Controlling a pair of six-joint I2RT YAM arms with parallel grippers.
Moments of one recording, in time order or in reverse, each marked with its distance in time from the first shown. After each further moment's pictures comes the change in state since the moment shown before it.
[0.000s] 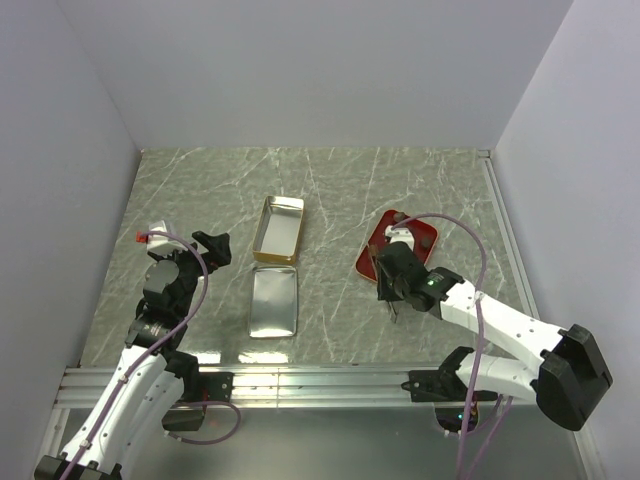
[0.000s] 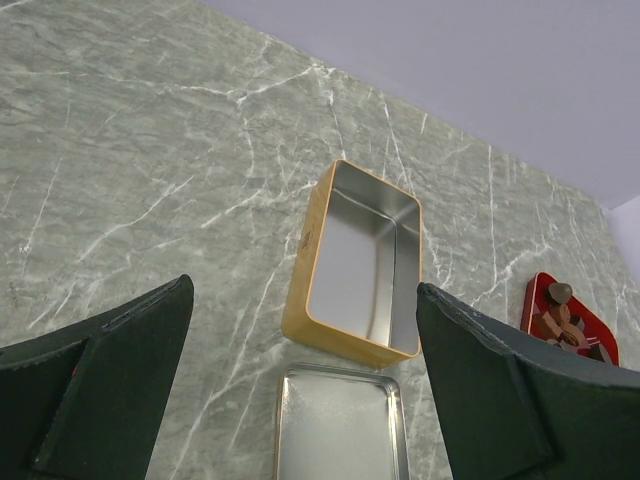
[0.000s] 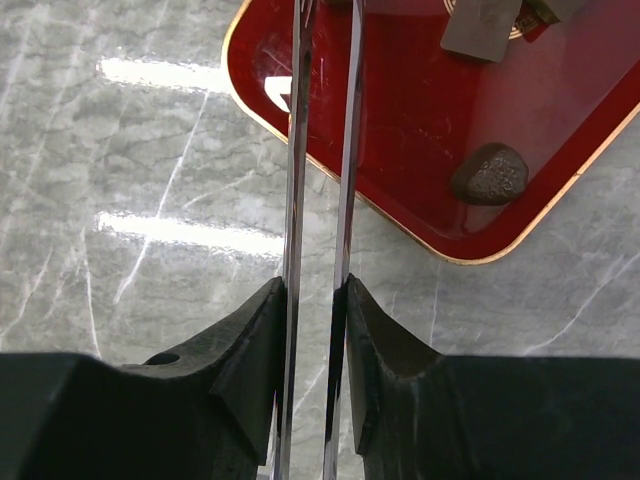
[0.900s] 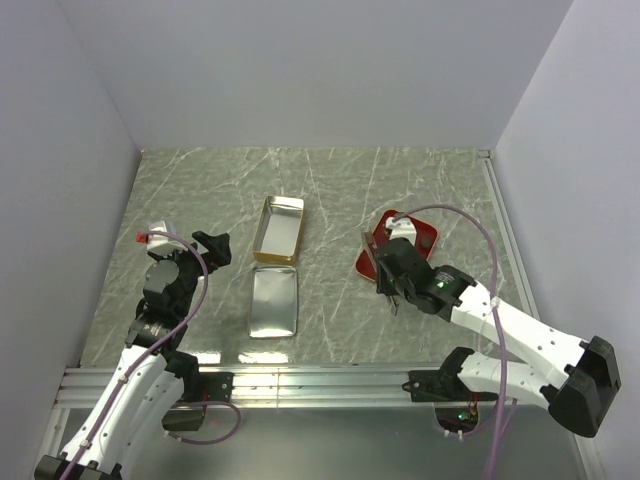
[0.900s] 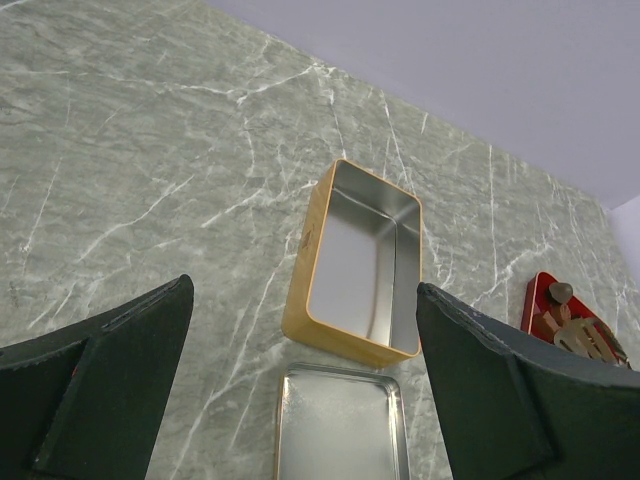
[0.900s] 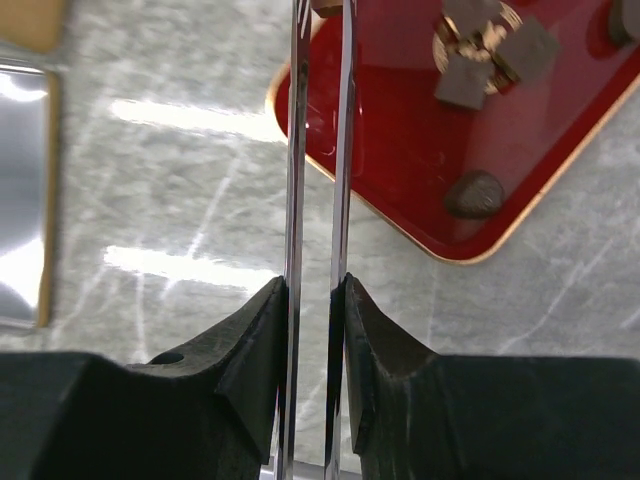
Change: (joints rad) left arm 0.000 0.002 0.000 0.000 0.000 0.000; right arm 0.074 -0.074 0.106 -0.100 0.092 0.011
